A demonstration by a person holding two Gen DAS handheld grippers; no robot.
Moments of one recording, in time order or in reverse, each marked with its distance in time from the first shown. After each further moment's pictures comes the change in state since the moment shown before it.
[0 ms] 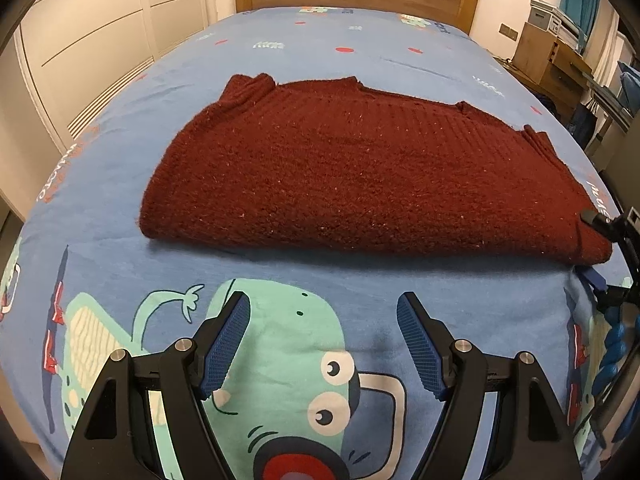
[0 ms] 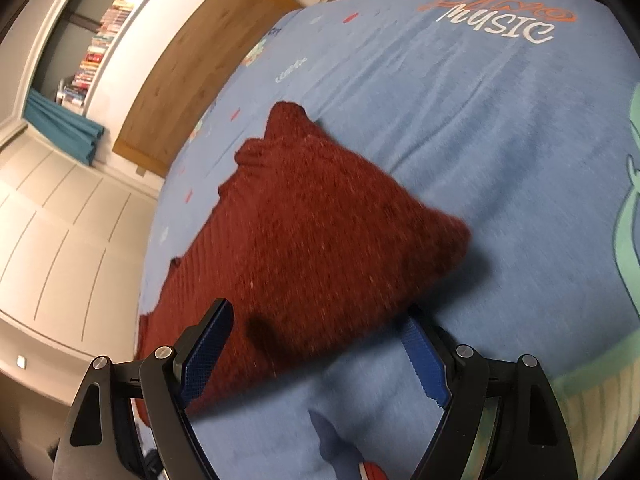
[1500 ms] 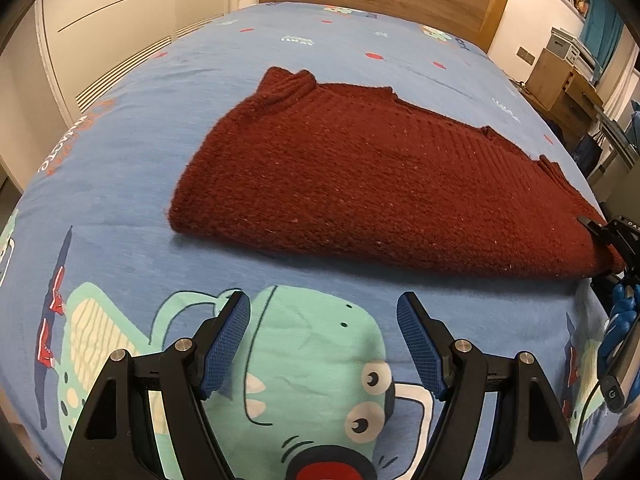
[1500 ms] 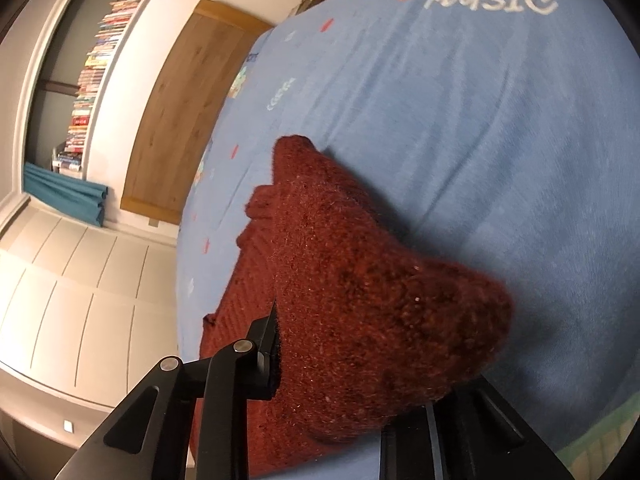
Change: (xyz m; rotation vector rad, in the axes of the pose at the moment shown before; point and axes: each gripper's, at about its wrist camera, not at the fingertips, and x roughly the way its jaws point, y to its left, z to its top) left arm -0.012 0.039 0.005 -0.096 0.000 -0.034; right arm 0.015 0.013 0.028 0.193 -0.052 0.078
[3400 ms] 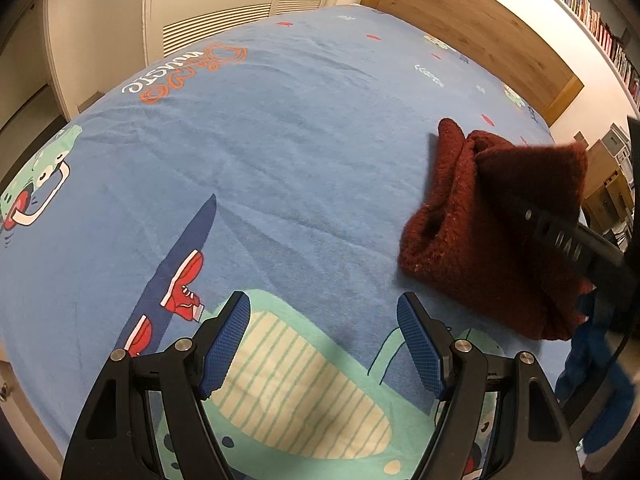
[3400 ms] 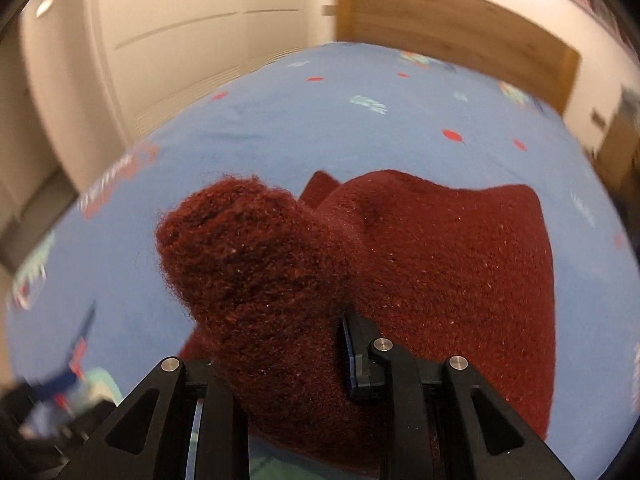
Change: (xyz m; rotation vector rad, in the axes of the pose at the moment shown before) left arm -0.036 0.170 0.008 -0.315 0.001 0.010; right arm 0.117 0.238 -0.294 -1.355 0.251 -0.187
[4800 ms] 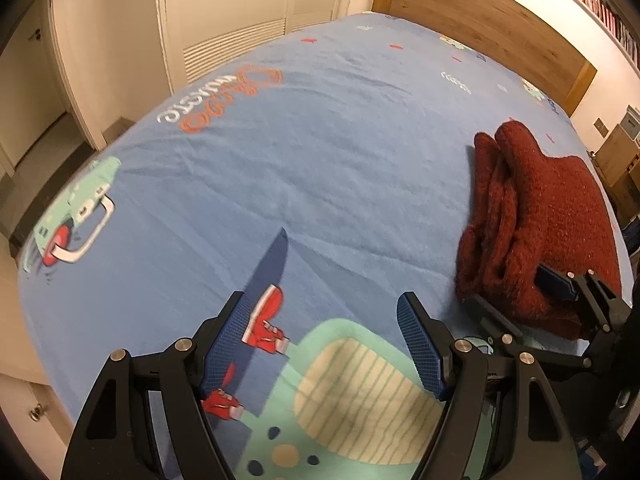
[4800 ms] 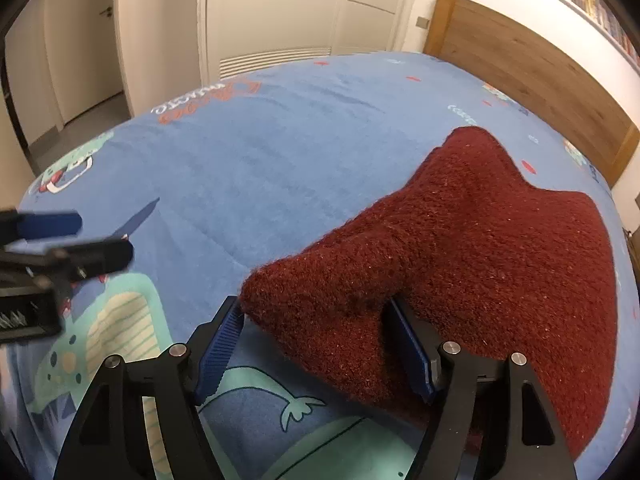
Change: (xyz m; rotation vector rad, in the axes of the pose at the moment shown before) left arm -0.016 0.027 0.016 0.063 -0.039 0.135; right arm 0.007 0.075 -0.050 -0.233 0.010 0.128
